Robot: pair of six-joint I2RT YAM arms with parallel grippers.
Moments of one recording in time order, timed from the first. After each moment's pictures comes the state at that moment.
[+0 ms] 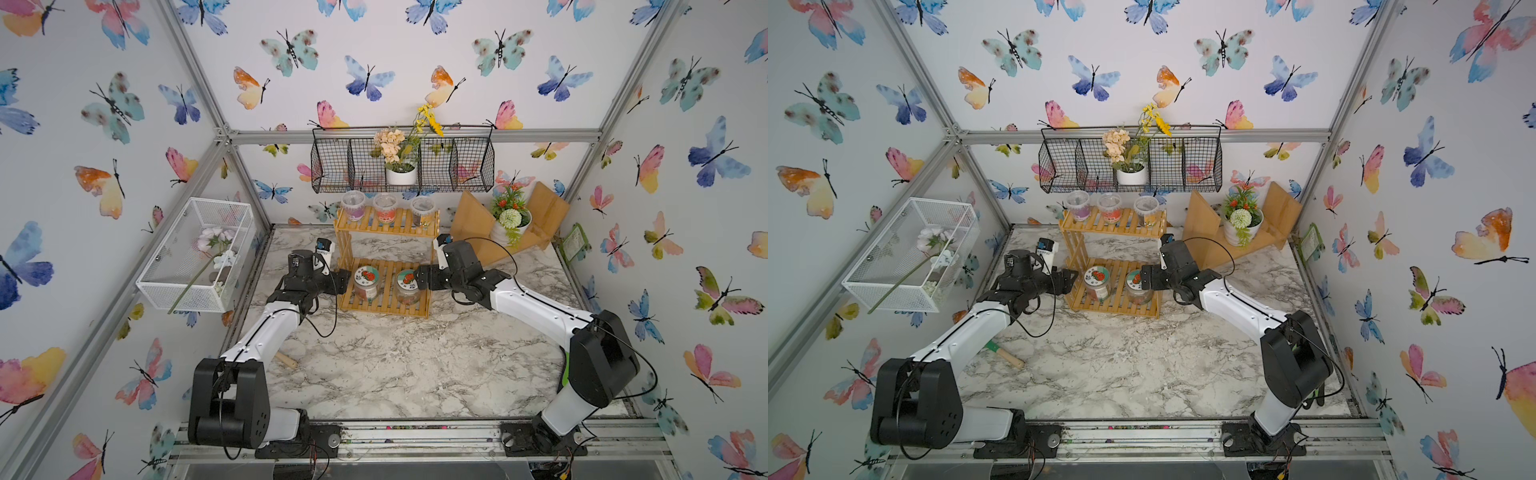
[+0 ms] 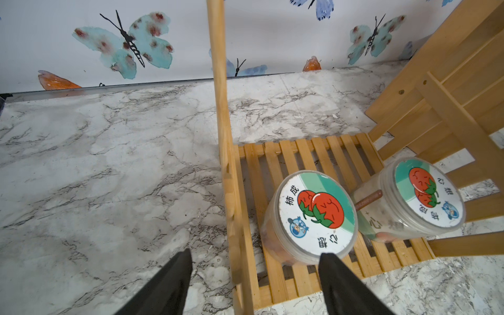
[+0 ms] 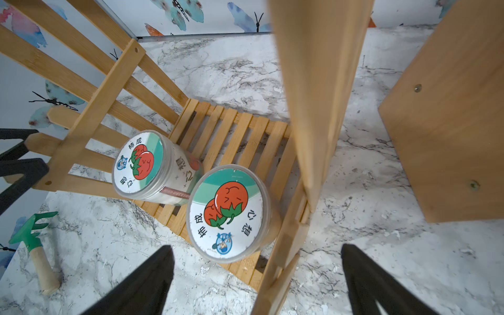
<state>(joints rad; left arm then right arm) -0.12 1.39 0.90 -0.10 0.26 0.03 0.65 1.69 1.26 -0.28 0.02 0.41</state>
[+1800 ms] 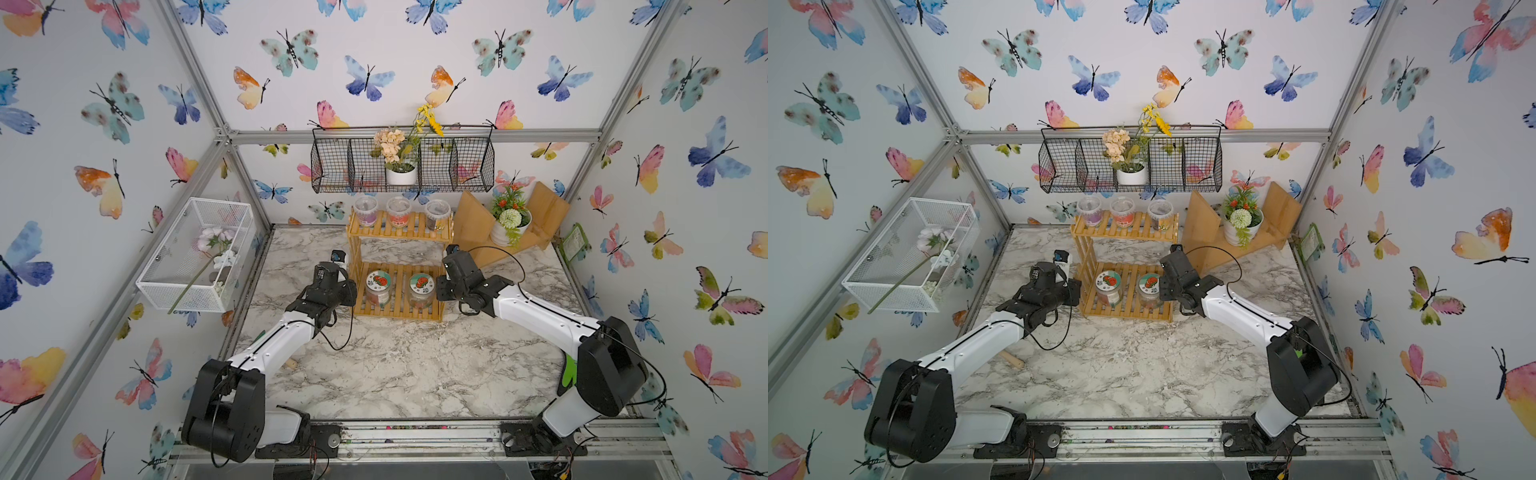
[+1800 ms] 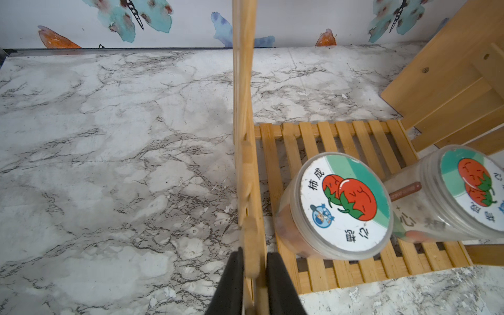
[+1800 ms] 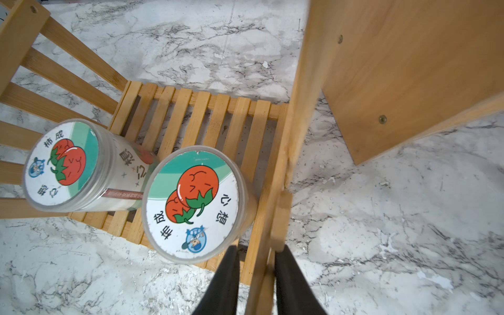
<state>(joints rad) -0.33 1.34 0.80 -0.08 0.00 -0.14 0.66 1.60 1.16 -0.40 0.22 0.42</state>
